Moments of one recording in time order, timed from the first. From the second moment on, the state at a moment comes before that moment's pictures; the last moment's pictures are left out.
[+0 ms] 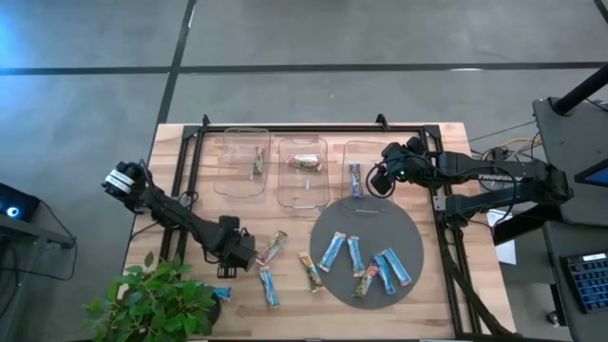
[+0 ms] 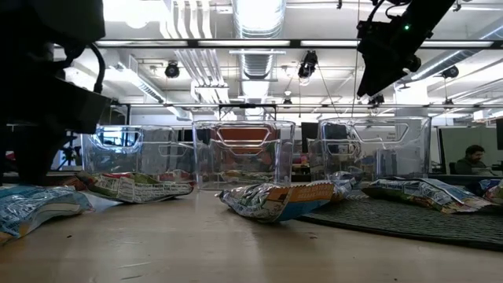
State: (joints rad) left arm -0.49 1.55 0.80 -0.82 -0.06 -0.53; right arm -0.16 1.04 0.86 -0.75 0.57 0.39
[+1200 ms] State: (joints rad) left arm -0.34 1.37 1.31 -1.03 -0.17 -1.04; right arm -0.16 1.04 0.86 -0.74 0.57 0.34
